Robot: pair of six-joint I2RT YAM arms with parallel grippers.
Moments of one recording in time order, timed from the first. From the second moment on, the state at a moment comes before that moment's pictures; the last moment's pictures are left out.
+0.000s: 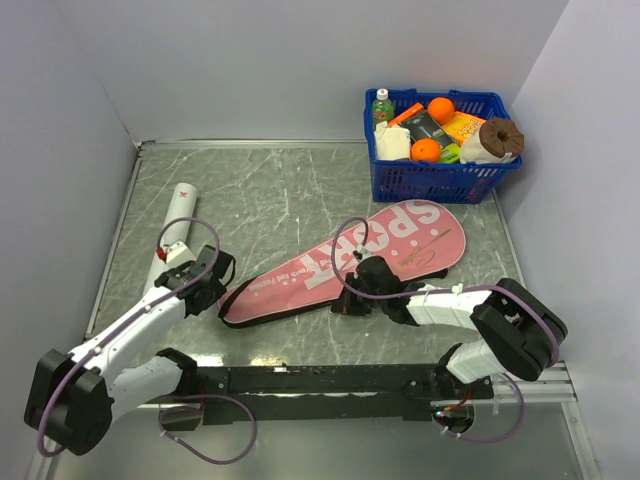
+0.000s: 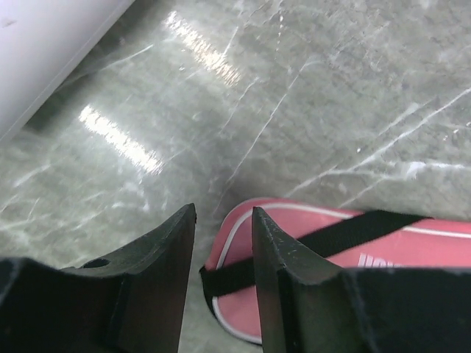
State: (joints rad) left arm -0.47 1.00 0.60 -0.77 -0.55 -1.14; right arm 0.76 1.41 0.45 0.18 -0.17 0.83
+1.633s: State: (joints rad) left arm -0.73 0.55 0.23 -0.48 -0.31 -1.07; right arm 1.21 2.00 1.19 -0.09 -0.34 0.85
